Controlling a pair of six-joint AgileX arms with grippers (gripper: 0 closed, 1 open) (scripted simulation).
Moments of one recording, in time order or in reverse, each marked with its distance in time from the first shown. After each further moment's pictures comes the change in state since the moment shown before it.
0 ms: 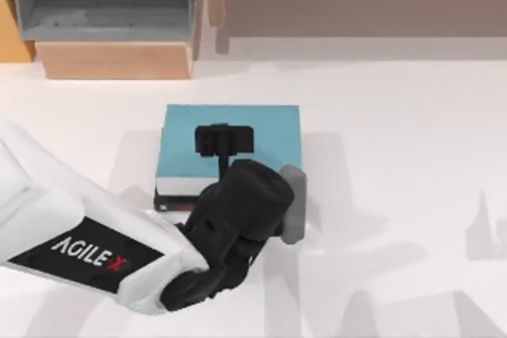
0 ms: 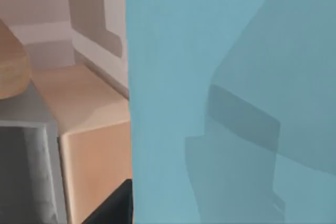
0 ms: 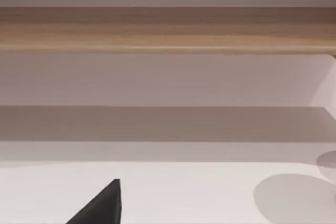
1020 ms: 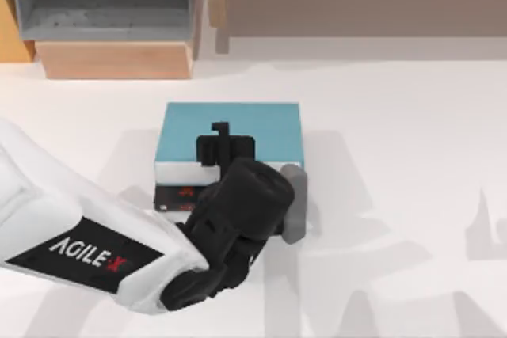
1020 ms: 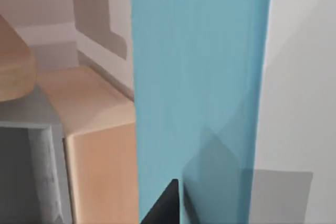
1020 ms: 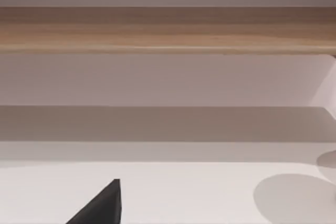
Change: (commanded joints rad) left arm 0.000 0.000 0.000 0.000 0.000 0.000; right arm 0.000 0.000 0.000 0.000 0.000 0.000
